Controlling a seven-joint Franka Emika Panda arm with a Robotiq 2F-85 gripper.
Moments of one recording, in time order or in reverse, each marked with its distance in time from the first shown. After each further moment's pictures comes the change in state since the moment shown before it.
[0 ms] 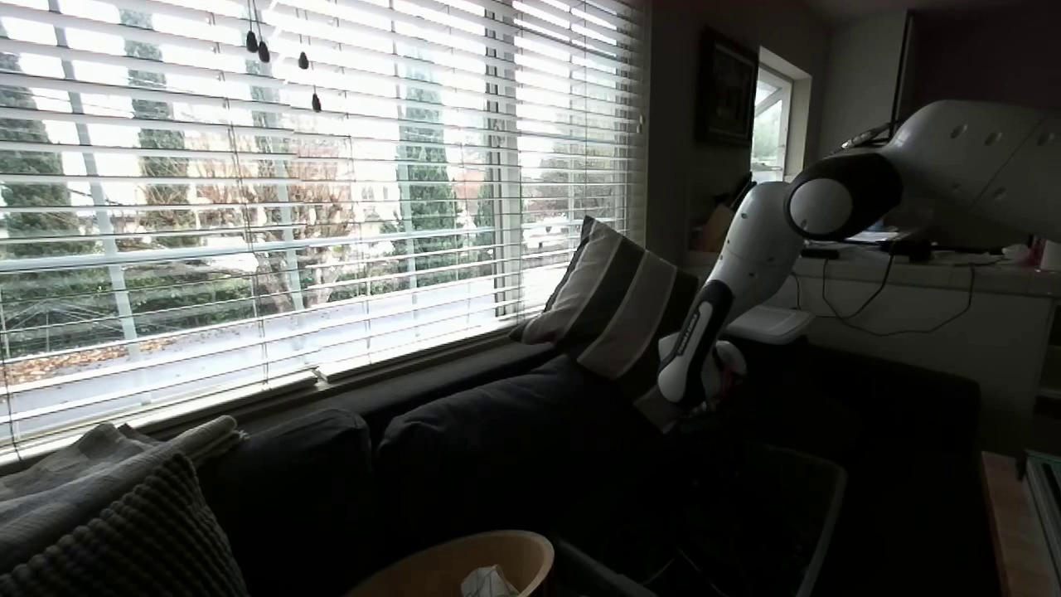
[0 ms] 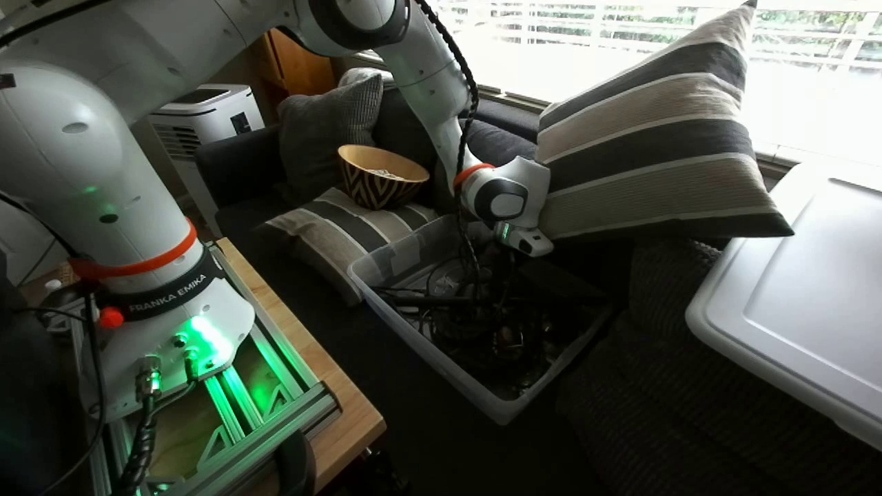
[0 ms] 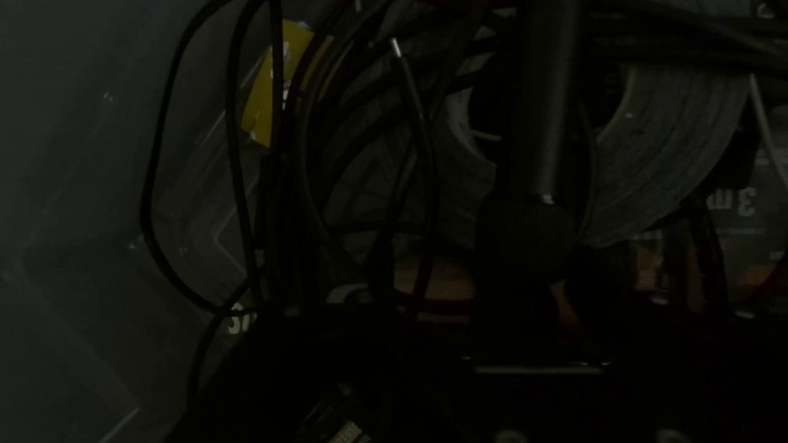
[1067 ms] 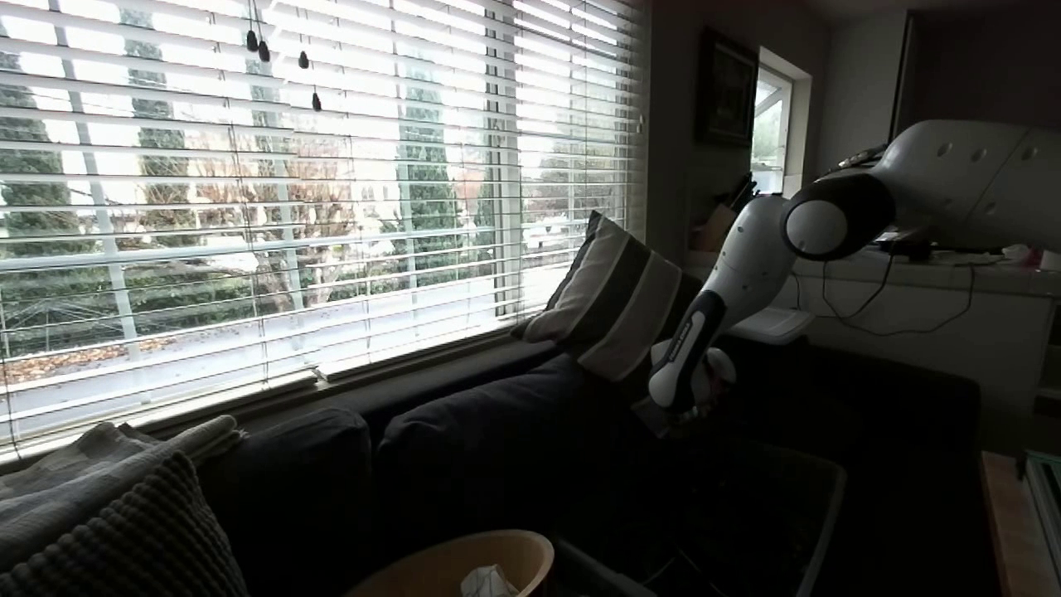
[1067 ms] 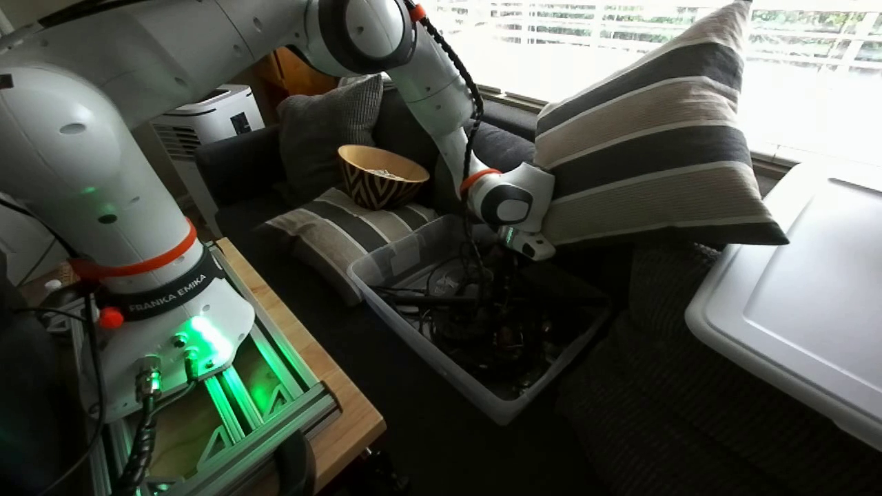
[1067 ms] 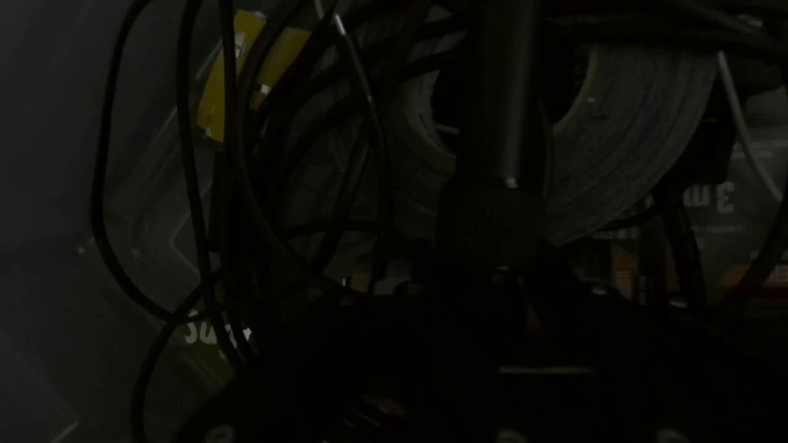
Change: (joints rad) arm -0.013 0.082 0.015 0.125 0.018 -0.059 0.000
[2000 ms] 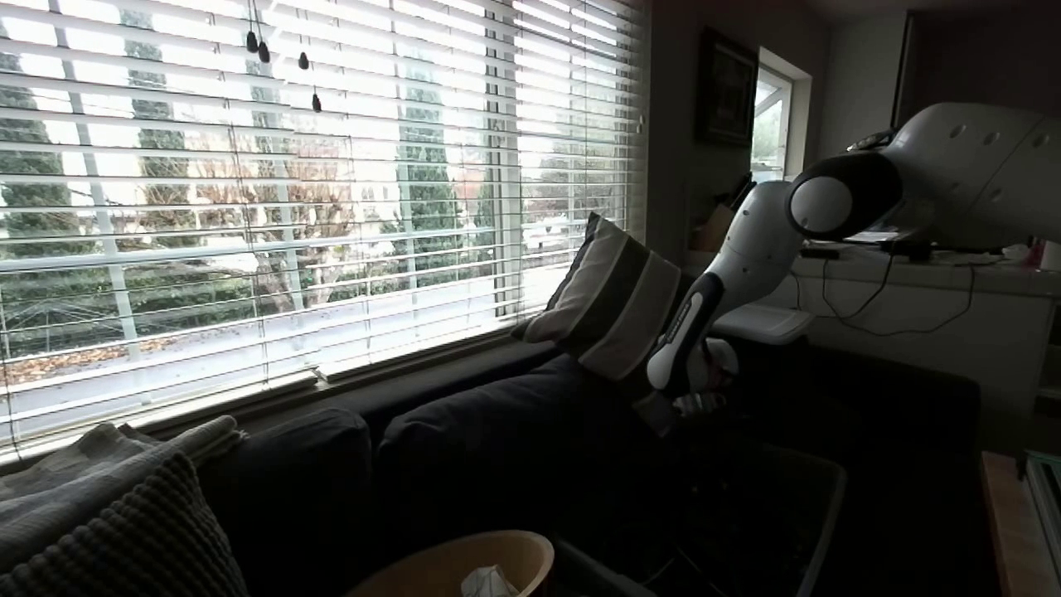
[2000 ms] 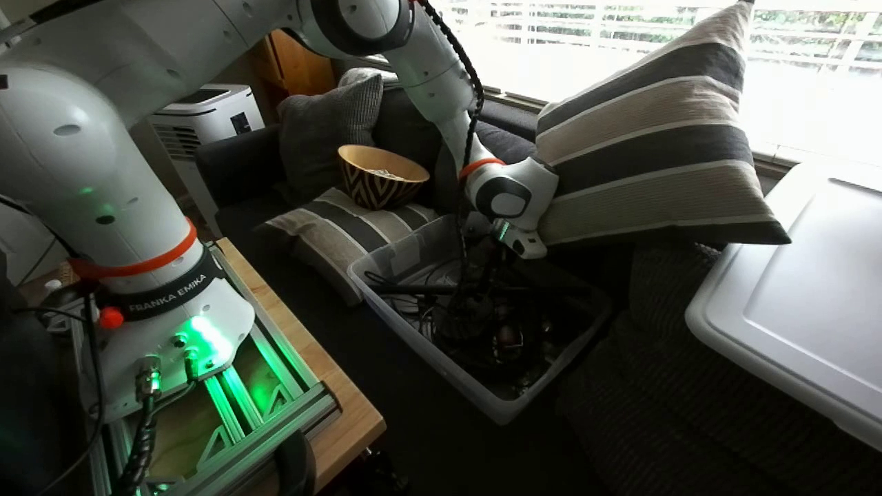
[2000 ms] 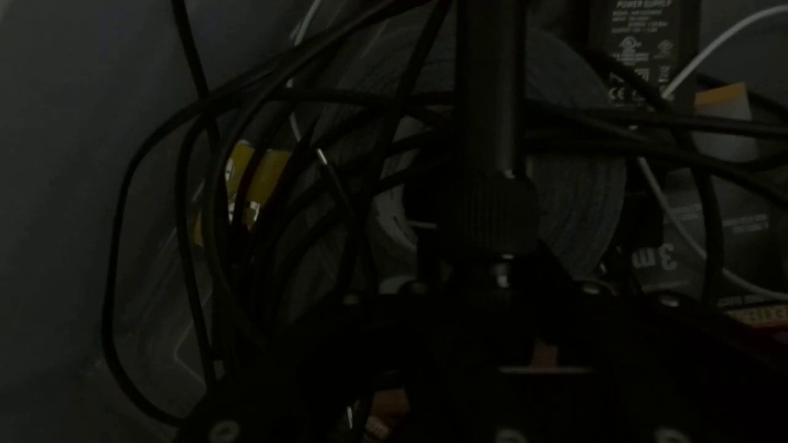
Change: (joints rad) arm -0.029 -0.079 0.037 -0.078 0.123 -0.075 0.003
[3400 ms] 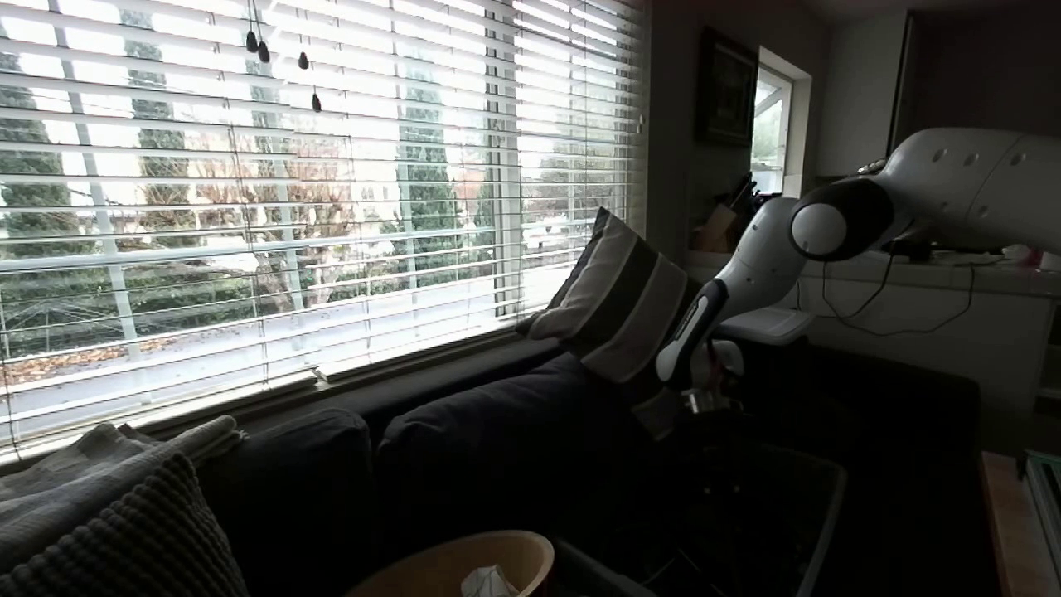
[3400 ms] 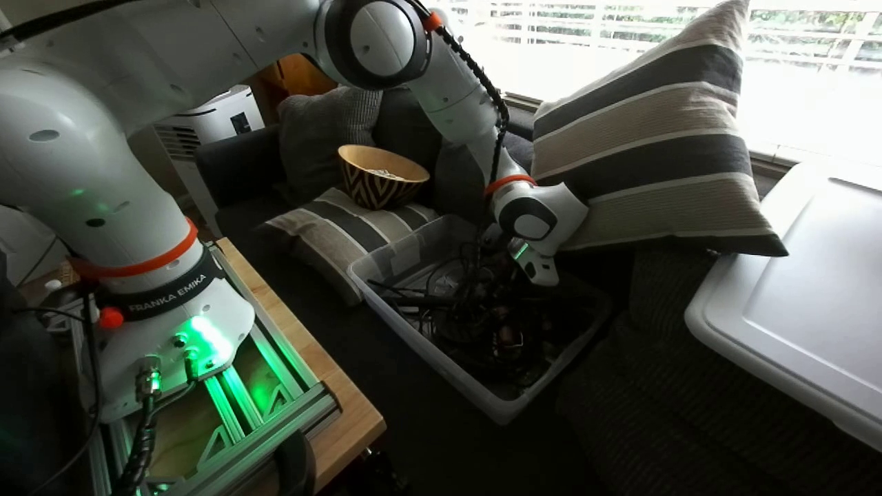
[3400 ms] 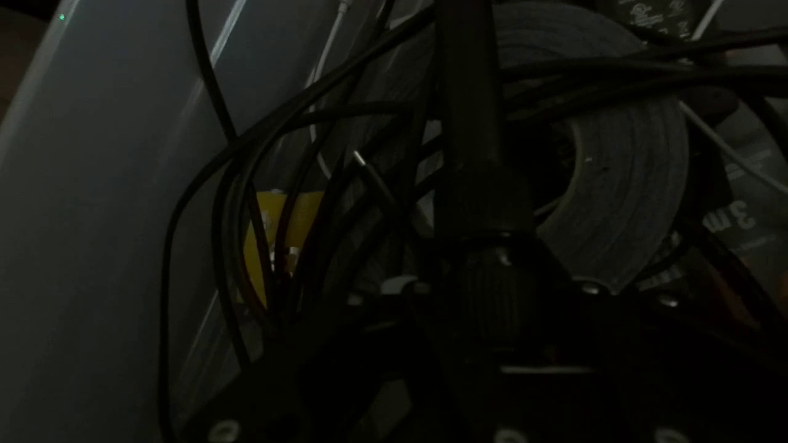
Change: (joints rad) arm -0.112 0.106 -0.001 0.165 0.069 -0.201 0.065
